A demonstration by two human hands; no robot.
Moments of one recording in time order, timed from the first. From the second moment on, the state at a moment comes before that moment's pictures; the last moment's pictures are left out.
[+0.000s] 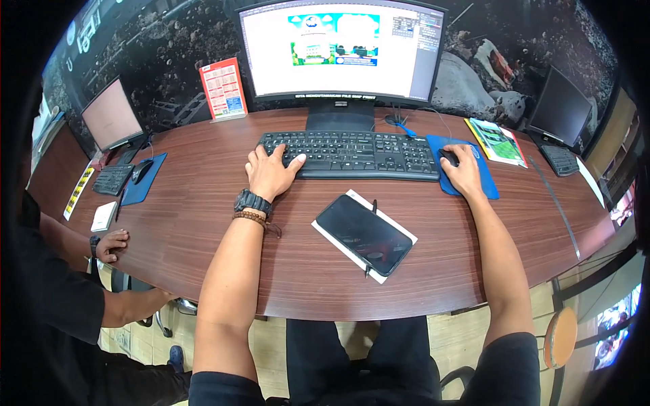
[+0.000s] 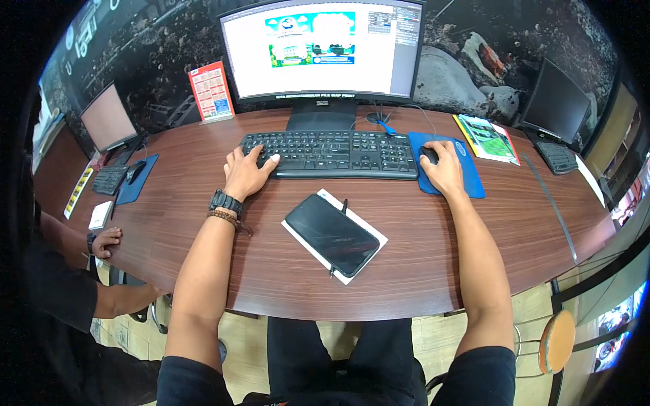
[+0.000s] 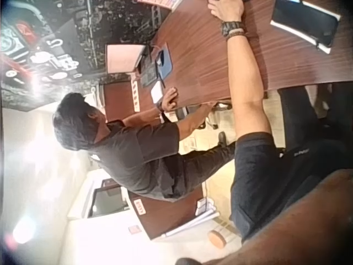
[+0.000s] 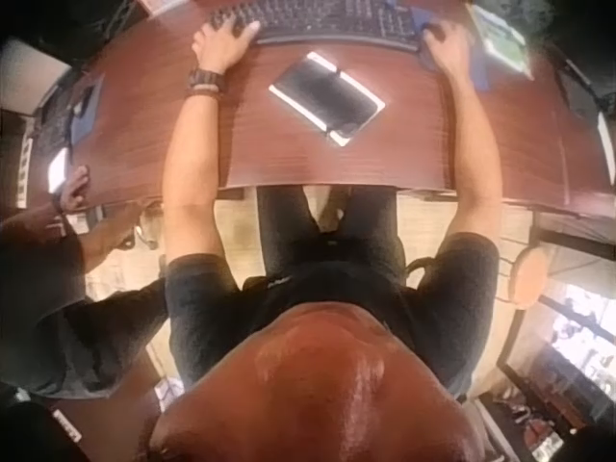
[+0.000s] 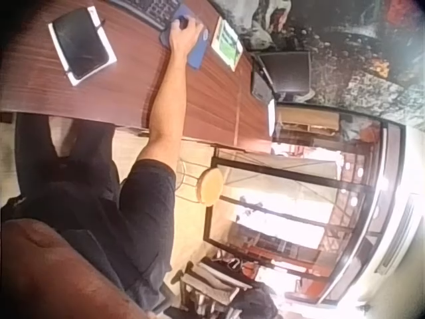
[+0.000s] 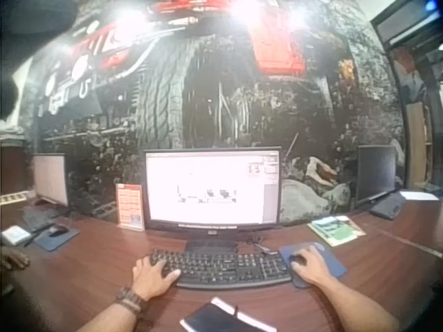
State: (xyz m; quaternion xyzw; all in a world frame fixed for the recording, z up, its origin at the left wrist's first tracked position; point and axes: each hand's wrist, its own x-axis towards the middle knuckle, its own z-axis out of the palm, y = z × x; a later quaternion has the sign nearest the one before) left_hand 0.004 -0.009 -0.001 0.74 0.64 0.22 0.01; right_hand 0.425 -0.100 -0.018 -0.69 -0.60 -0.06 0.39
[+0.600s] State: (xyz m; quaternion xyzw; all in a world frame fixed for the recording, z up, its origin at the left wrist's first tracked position) left_hand 0.005 -0.010 -0.002 0.76 0.61 0.23 0.02; right_hand 0.432 -0.097 -0.022 -0.68 -0.62 -0.08 0.39
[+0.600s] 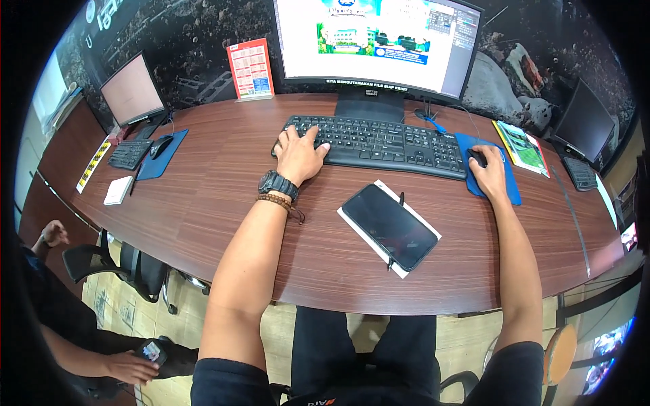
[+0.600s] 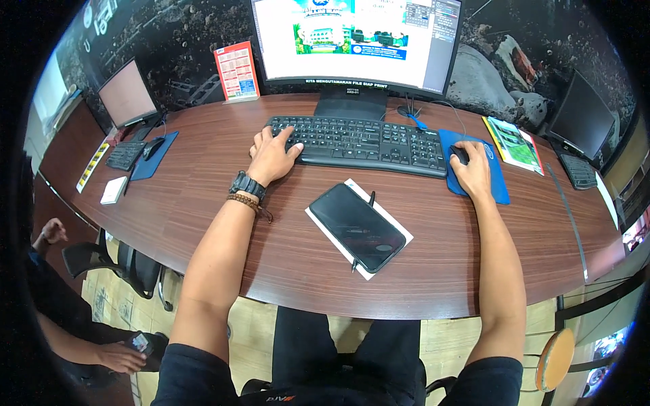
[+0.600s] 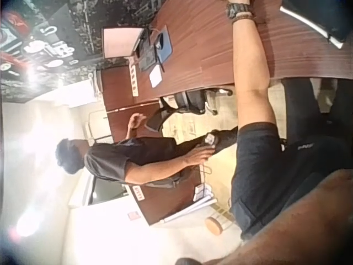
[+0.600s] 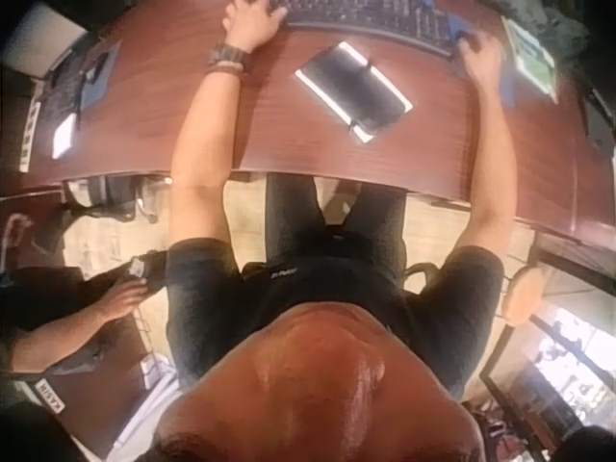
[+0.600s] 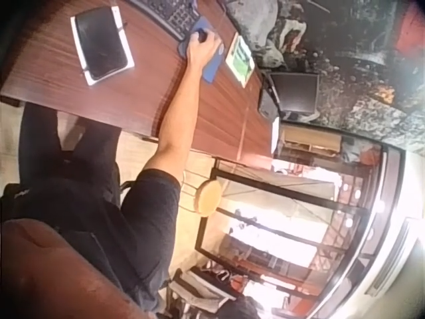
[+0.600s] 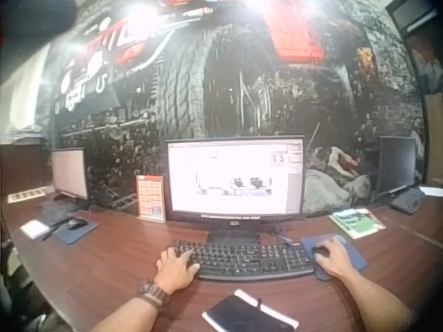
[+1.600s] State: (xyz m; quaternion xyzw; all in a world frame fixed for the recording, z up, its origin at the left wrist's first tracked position) left_hand 0.007 -0.011 0.003 0.75 0.61 0.25 0.02; right_hand 0.434 -0.097 -0.022 -0.69 -0.61 -0.09 0.38
